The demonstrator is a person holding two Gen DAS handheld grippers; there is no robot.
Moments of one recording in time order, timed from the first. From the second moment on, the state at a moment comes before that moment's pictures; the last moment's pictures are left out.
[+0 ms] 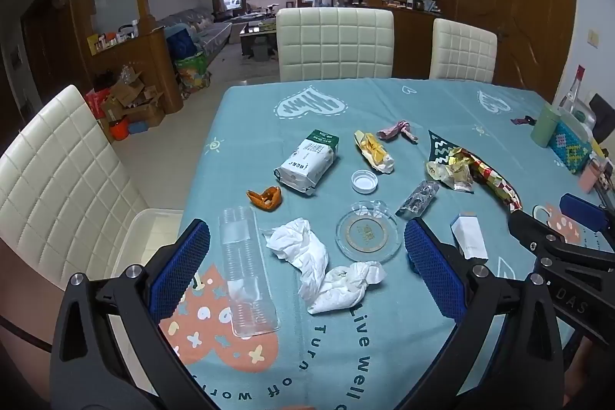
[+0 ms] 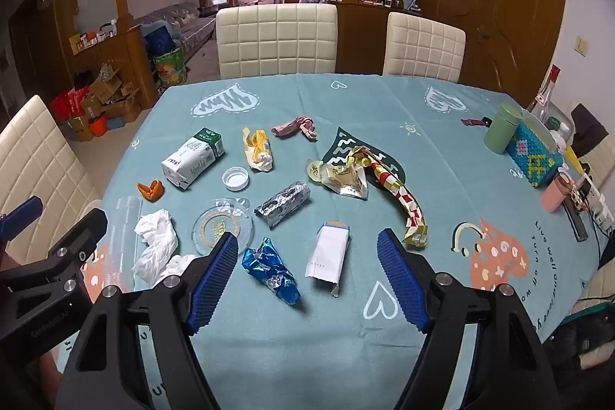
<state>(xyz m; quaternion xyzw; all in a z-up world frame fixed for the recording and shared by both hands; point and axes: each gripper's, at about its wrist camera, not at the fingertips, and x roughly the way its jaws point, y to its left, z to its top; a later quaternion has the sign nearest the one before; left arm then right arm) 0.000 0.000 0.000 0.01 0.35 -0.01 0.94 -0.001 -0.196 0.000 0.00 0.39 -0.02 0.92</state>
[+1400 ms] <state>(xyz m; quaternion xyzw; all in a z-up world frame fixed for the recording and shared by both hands) 0.000 0.001 0.001 0.02 0.34 0.00 0.94 0.002 -0.195 0.001 -0.01 0.39 -0.02 0.92</state>
